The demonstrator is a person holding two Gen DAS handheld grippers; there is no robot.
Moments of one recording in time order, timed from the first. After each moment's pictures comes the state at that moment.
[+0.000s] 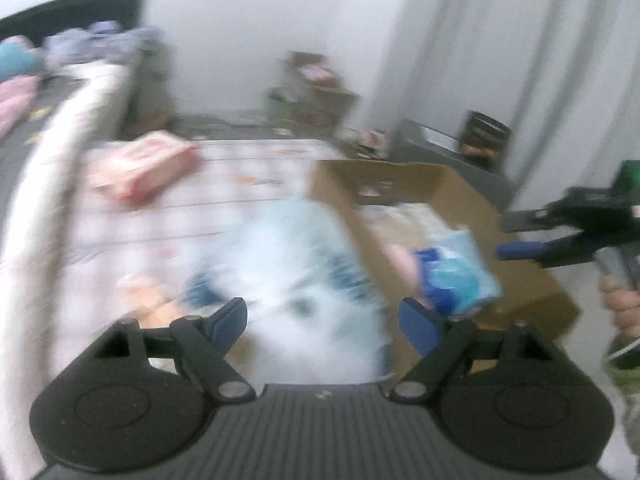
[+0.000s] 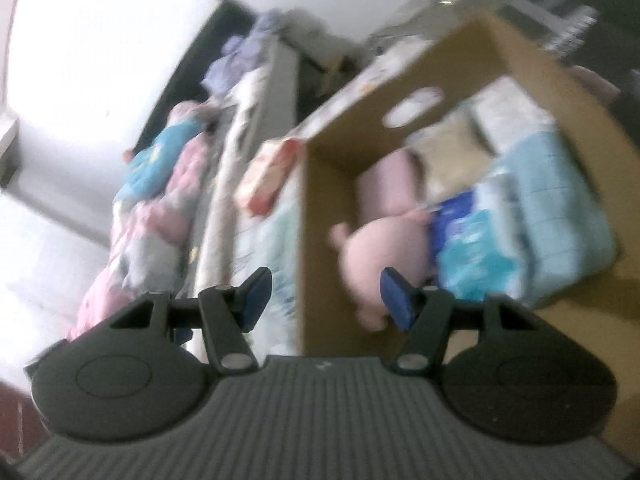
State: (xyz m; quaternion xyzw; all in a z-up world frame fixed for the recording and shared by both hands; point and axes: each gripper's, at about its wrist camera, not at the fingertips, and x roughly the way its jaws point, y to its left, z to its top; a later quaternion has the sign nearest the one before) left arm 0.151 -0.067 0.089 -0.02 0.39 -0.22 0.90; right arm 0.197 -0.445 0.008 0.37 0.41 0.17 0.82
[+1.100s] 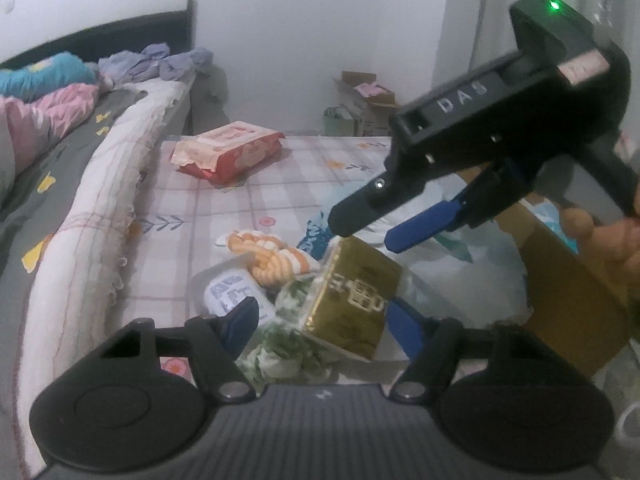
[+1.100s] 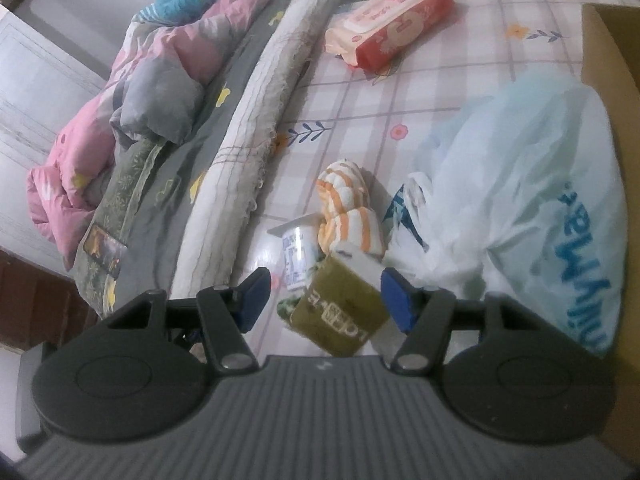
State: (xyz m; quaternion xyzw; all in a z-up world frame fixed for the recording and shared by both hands) left arm 0.135 -0.004 0.009 0.01 0.34 -0.16 0.93; right arm 0.279 -0.166 -0.011 0.18 0.52 0.28 0.79
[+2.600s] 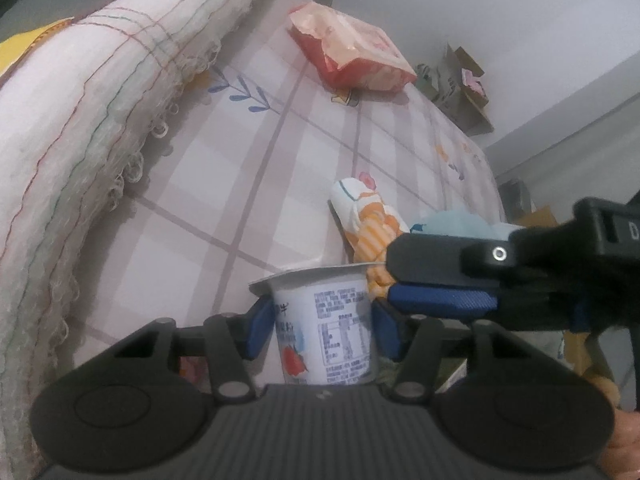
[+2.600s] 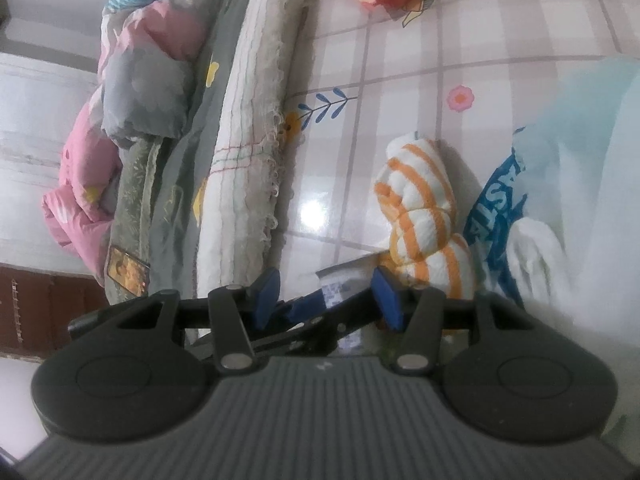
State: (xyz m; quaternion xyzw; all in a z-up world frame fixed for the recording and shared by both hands) left arm 0.257 0.084 -0.054 -0.28 0.49 -0.10 0.82; right arm 0.371 -0.095 -0.063 0.26 0.61 0.29 0.69
